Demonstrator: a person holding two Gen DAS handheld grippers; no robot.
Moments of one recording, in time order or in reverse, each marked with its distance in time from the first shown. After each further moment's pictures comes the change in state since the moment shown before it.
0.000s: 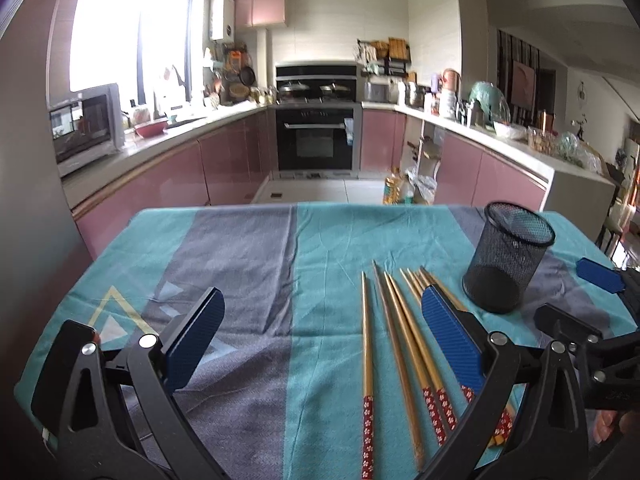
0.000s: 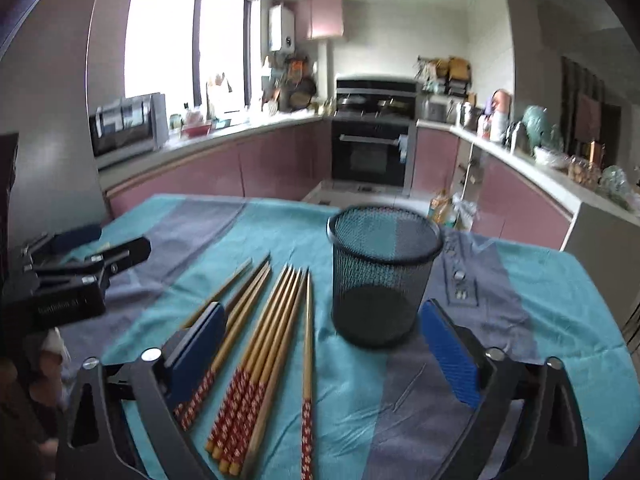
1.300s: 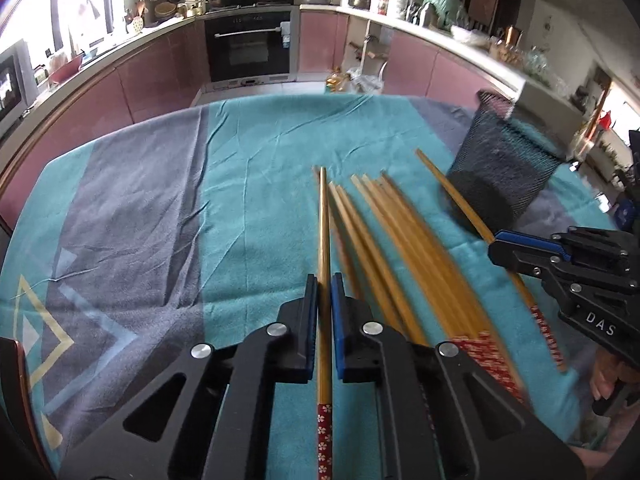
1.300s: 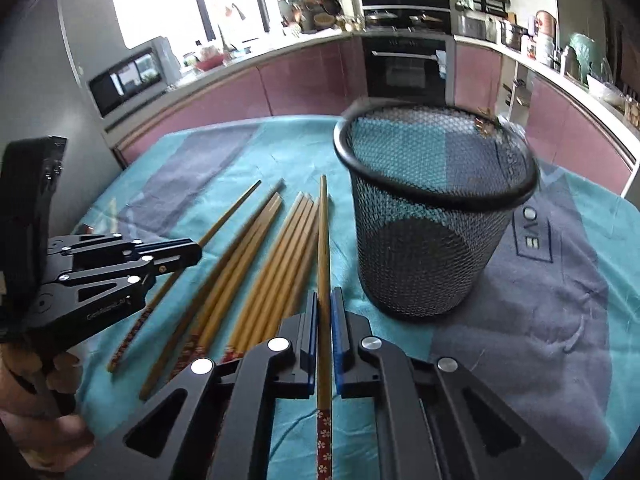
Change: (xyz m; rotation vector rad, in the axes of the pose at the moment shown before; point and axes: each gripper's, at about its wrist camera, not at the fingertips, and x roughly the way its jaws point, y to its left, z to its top) left arm 0.114 -0.027 -0.008 0.073 0.361 -0.244; right arm 0.067 -0.015 0.000 0.059 0.295 0.204
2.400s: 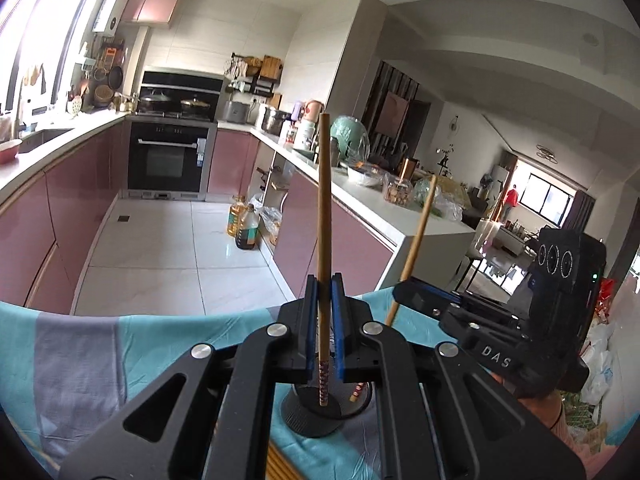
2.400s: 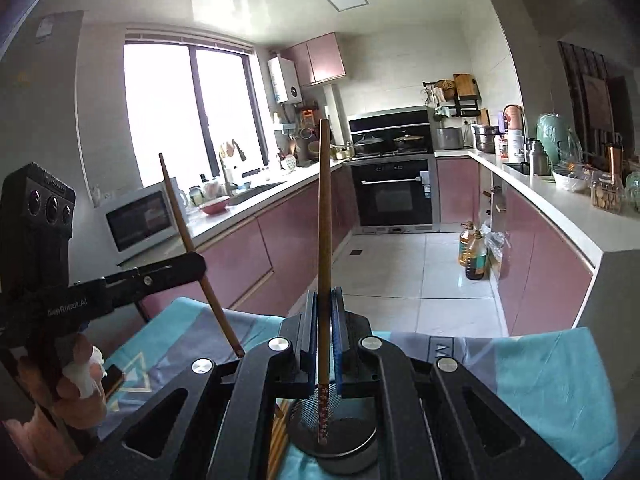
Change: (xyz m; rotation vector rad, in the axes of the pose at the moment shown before) left arm -0.147 -0.072 0.148 0.018 -0.414 -0.354; right arm -0.123 -0.055 0.105 0.036 -0.450 -0.008
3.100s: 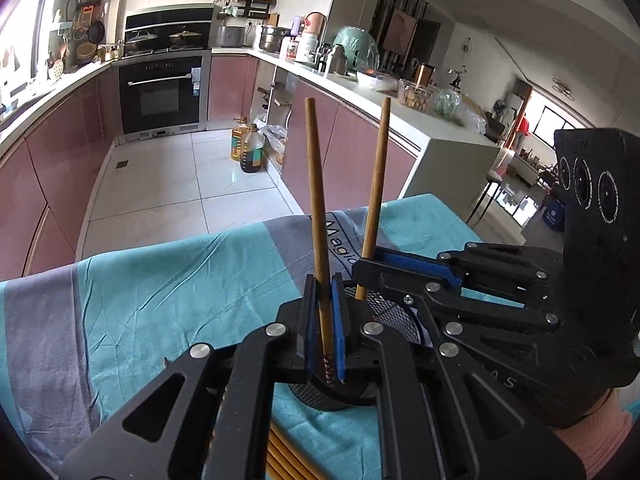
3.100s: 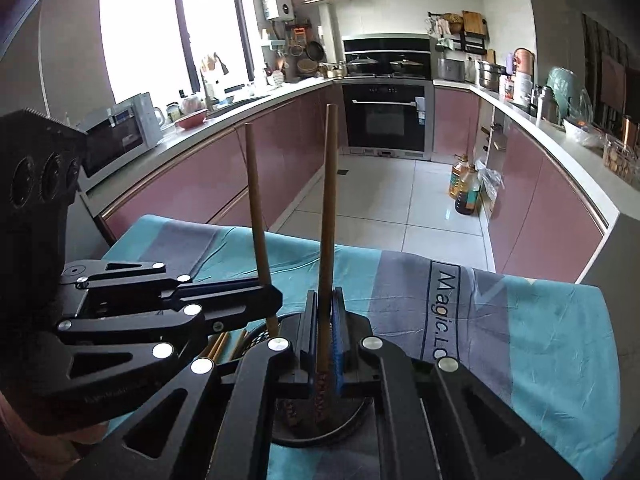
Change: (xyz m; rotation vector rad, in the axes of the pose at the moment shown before) left arm 0.123 0.012 -0.075 0.063 0.306 0.052; right arm 0.075 -0.004 -0.045 -0.031 0.308 -0.057
